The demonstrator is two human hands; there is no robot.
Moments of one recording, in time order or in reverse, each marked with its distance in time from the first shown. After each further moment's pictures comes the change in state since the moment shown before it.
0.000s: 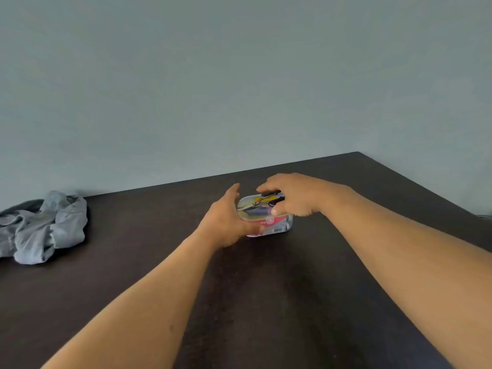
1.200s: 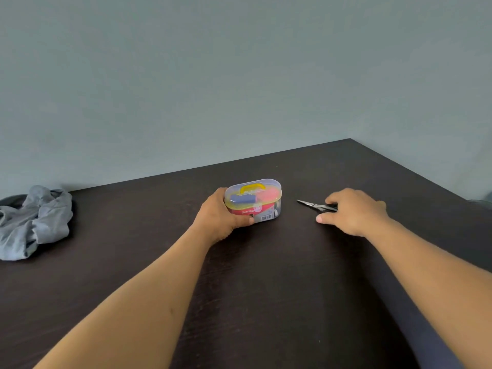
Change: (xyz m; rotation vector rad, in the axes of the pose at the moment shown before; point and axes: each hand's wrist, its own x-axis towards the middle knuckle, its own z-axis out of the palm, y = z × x) left_hand 0.007 -0.007 0.020 -0.105 0.032 -0.050; right_hand -0.072 0.088 0.047 -0.025 0.151 0.634
